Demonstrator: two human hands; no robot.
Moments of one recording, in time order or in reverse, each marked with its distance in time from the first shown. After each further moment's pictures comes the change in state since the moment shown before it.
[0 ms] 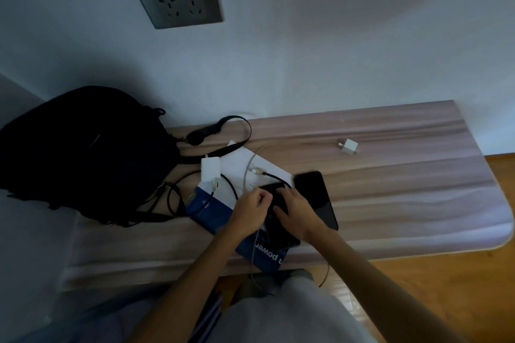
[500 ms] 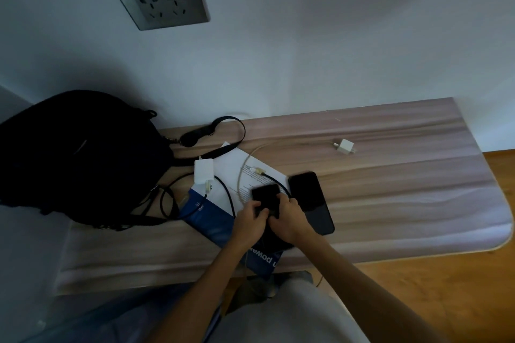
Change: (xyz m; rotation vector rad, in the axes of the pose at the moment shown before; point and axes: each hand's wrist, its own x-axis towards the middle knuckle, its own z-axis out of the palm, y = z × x) left_hand -0.005 -0.006 0.033 -0.144 0.041 -0.231; right_hand 0.009 0.007 0.014 0.101 -0.035 0.181
